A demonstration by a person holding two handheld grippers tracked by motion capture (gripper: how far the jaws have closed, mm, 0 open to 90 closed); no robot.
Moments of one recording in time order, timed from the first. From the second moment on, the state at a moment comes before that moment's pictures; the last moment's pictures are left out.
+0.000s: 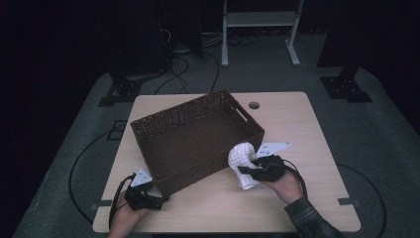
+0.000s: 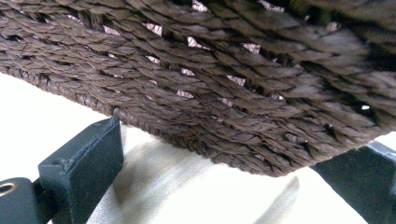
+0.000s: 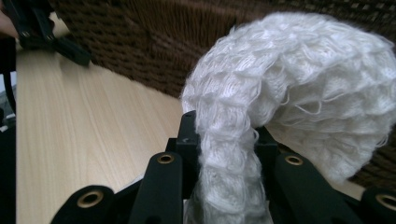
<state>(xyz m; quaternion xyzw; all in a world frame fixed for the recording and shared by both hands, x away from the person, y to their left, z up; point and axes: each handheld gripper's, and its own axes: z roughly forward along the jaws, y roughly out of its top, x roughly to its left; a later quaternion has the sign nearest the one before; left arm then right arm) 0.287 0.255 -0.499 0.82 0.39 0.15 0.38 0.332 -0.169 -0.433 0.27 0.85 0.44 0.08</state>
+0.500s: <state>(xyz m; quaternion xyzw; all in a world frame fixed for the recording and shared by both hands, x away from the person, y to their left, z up) 0.284 0.254 -0.499 0.83 0.37 0.16 0.38 0.347 -0.154 -0.476 0.28 0.88 0.39 0.04</state>
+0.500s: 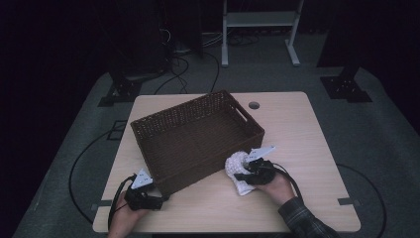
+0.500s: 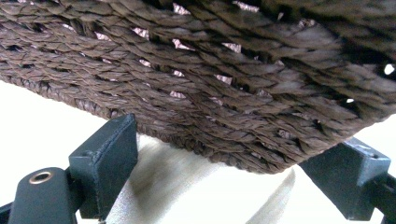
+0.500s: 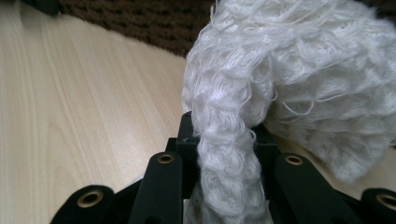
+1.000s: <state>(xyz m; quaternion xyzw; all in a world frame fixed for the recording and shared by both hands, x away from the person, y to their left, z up) 0.283 0.255 -0.499 0.84 0.37 0.17 0.37 0.335 -0.154 -0.451 0.26 0.87 0.42 0.06</state>
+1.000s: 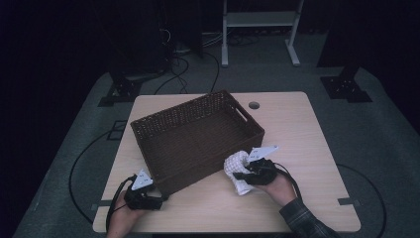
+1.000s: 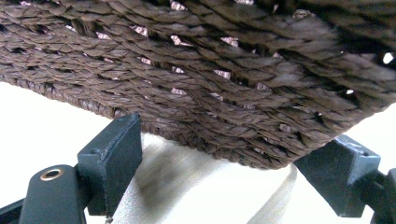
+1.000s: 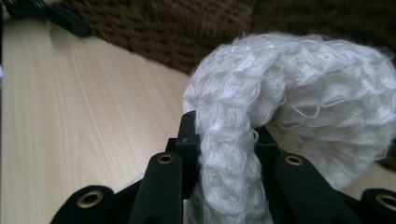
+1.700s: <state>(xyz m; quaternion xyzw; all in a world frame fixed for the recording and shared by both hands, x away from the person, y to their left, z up) 0.283 0.255 -0.499 0.84 0.37 0.17 0.37 0.322 -0.148 -0.421 0.23 0.85 0.46 0.07</state>
